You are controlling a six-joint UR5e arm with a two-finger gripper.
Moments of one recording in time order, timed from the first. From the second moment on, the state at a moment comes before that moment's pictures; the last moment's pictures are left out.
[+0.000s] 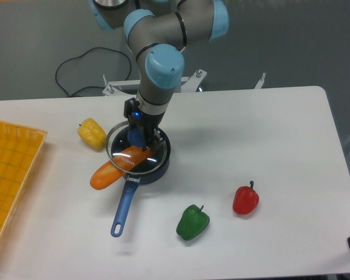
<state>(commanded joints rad) 2.40 -1.68 -1.91 -1.18 1.28 1.26</state>
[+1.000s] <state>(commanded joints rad) 2.40 -1.69 -1.91 -1.18 1.29 1.30</state>
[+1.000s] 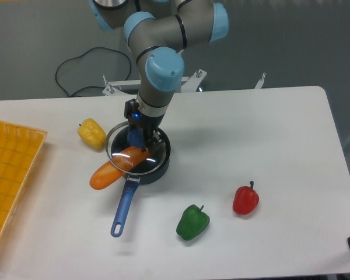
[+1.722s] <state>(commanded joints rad) 2.40 -1.70 -1.92 -1.18 1.29 1.32</state>
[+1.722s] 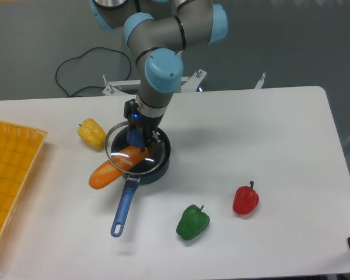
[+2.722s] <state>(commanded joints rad) 2.41 -1.70 -1.92 -1.18 1.29 1.34</state>
